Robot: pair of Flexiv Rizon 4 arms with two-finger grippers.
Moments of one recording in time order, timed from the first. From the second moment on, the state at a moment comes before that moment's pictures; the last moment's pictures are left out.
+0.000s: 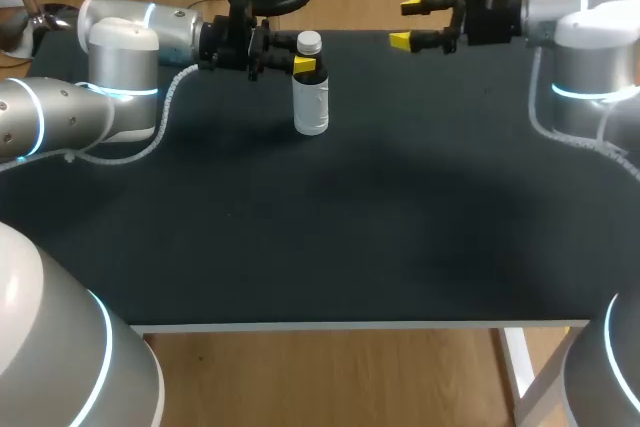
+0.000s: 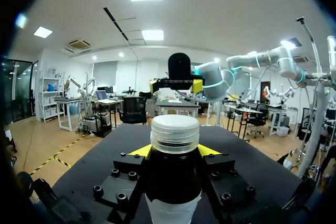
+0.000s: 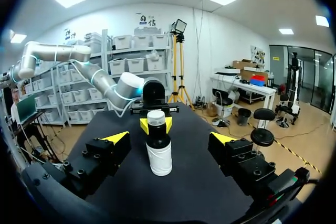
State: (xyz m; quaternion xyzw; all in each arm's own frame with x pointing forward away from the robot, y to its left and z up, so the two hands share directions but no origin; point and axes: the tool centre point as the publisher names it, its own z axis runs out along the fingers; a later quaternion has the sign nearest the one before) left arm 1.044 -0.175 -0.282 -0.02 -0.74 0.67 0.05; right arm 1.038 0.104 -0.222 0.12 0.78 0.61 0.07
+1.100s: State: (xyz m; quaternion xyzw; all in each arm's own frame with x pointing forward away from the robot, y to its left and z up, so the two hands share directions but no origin) left arm 1.044 -0.175 -0.282 -0.02 -0.74 0.67 0.05; right arm 1.032 0.197 -0.231 0.15 0.74 0.64 0.13
